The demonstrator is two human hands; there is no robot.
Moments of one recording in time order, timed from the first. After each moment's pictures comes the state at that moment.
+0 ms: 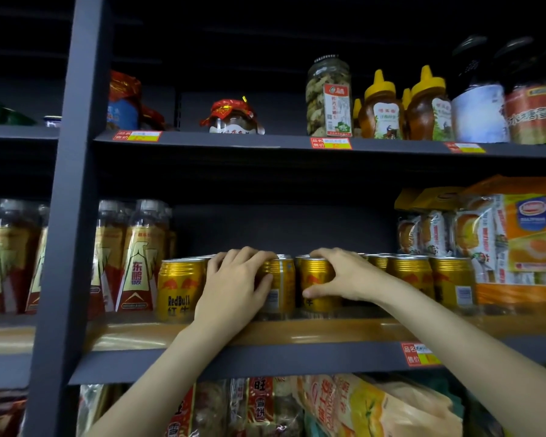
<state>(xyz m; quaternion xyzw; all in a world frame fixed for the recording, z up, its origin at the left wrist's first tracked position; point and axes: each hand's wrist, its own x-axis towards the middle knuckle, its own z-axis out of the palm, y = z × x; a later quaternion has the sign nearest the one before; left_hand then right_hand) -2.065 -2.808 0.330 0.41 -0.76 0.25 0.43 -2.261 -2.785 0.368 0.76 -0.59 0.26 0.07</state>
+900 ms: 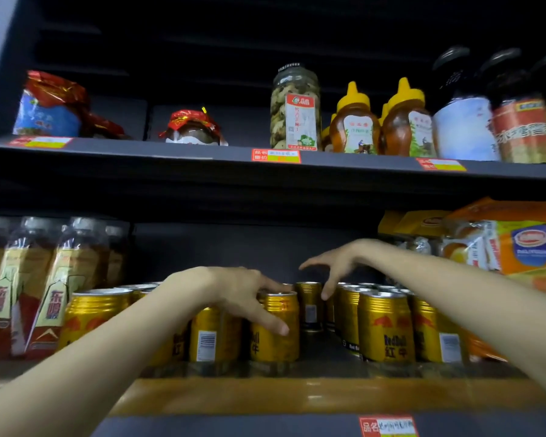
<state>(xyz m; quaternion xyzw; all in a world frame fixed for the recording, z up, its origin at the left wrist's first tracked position) -2.141 -2.822 0.416 0.48 -0.88 0.02 0.03 -2.356 -2.919 0.462 0.77 -0.63 -0.06 0.08</state>
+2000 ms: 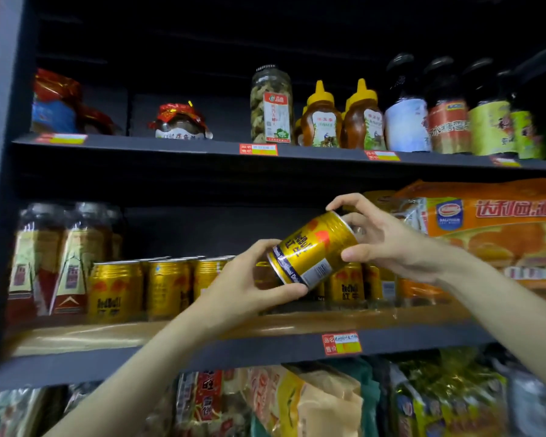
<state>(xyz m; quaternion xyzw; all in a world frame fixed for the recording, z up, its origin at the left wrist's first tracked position) -2.141 -2.750 0.340 0.21 -0.84 -0.16 0.47 -2.371 -2.690 0.394 0.79 -0.31 0.46 -0.27</state>
